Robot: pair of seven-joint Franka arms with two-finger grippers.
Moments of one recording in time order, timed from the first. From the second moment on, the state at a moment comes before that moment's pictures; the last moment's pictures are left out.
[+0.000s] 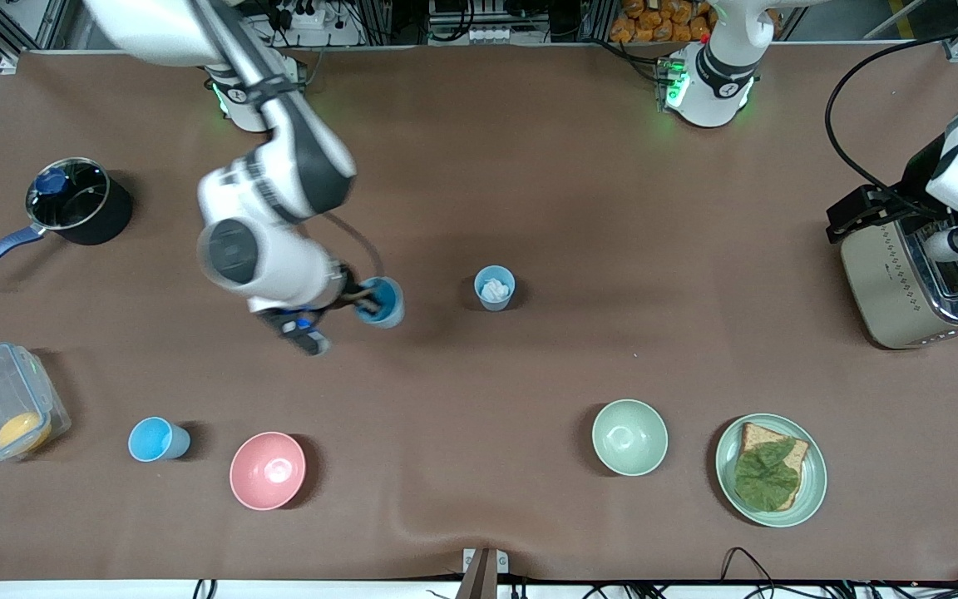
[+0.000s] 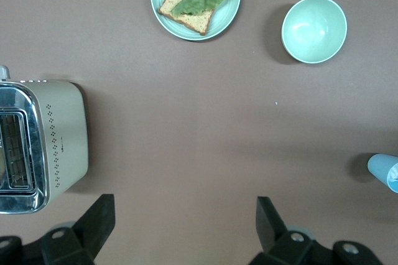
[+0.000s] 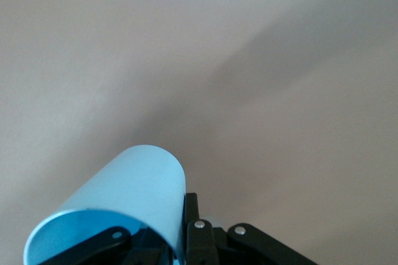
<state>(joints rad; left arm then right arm) 0.03 0.05 -0.15 -1.53 0.02 1.57 -0.22 0.45 0.45 0.08 -1.63 0.24 2.00 1.07</state>
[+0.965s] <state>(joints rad) 0.04 0.05 -0.15 -1.53 0.01 1.57 -0.22 0.67 0.62 0.07 -1.48 0.24 2.08 1.47</state>
